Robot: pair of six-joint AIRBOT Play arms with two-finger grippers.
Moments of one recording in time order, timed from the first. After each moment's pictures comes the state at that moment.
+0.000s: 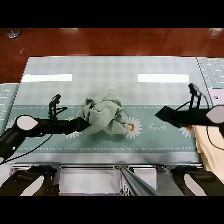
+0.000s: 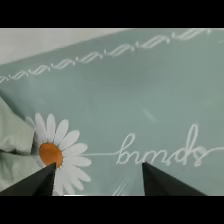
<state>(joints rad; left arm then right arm) -0.19 -0.89 0.40 0.67 -0.87 -1.30 0.02 -0.82 0.56 -1.08 0.99 1.70</state>
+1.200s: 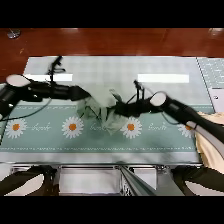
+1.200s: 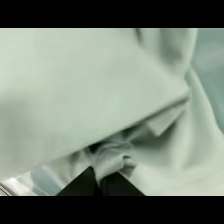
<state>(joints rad) -0.06 -1.20 0.94 0.46 -1.16 -0.95 0.48 -1.36 0.91 -0.67 0.73 1.58</state>
